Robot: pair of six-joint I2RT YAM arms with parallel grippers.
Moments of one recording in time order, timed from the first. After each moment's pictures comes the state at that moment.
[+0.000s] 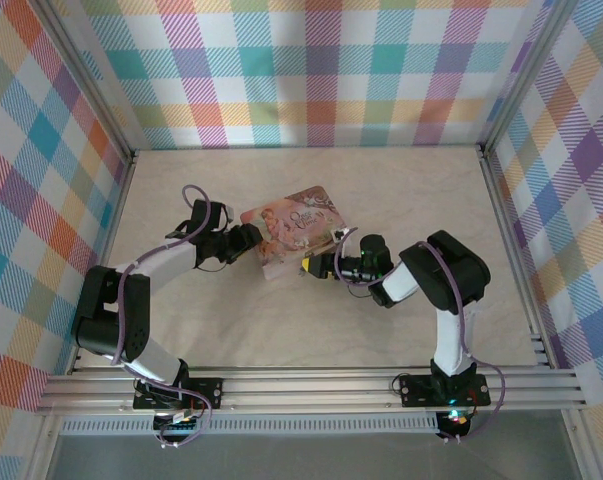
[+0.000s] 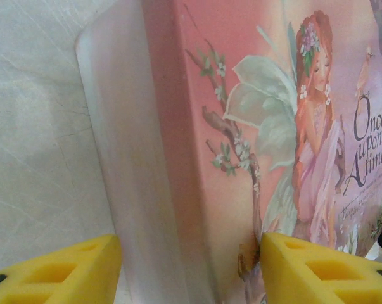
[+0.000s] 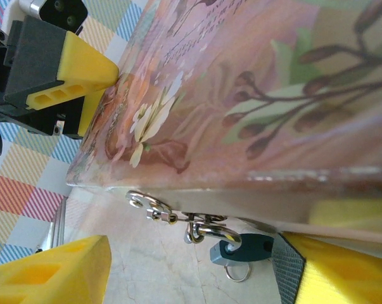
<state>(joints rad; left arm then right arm) -0.23 1.56 0.87 -0.21 0.39 -0.74 0.54 1.97 0.59 1.08 -0.66 0.71</state>
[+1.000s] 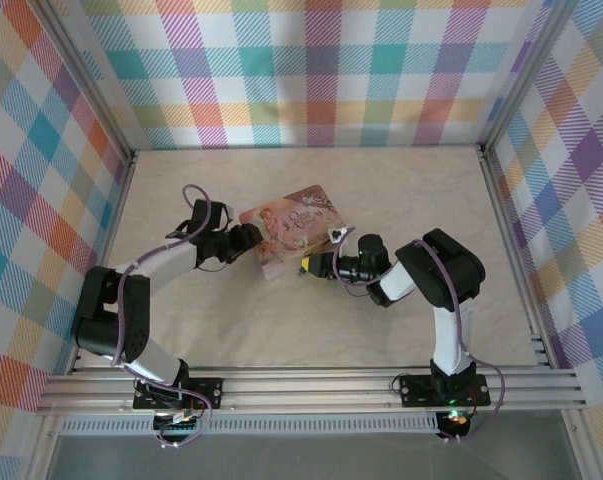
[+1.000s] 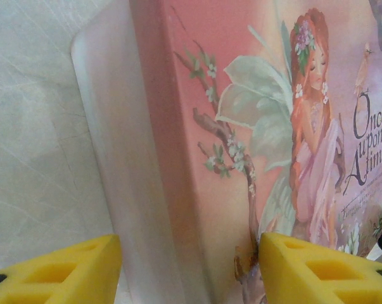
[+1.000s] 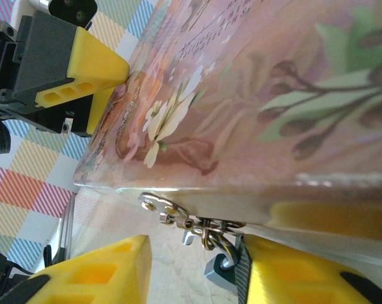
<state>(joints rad) -0.24 1.55 0.87 -0.21 0.38 -0.74 0.55 2.00 0.61 1.11 -0.69 0.72</state>
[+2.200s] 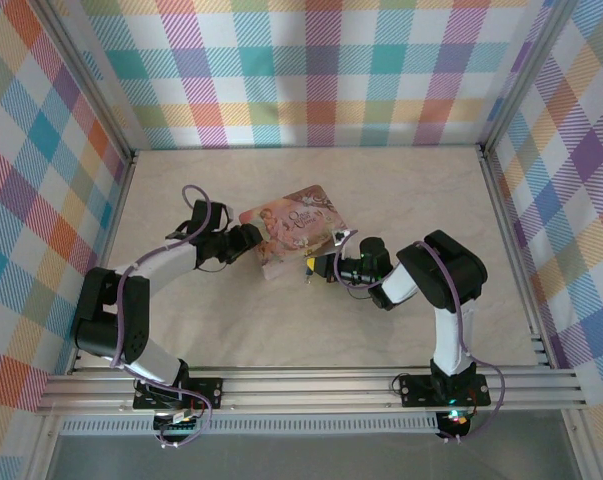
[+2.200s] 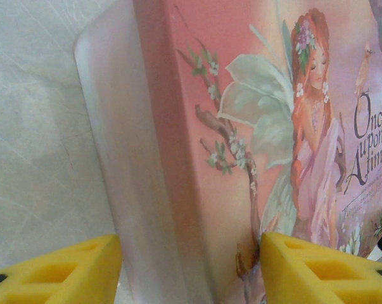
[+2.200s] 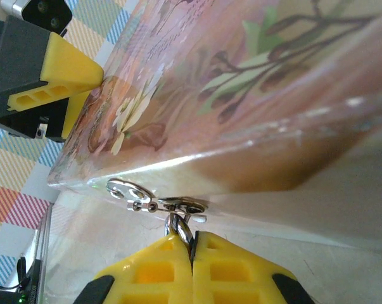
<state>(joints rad) -0.24 1.54 0.86 -0.21 0.37 -0.74 0.55 1.99 0.57 1.11 -0.61 0.70</state>
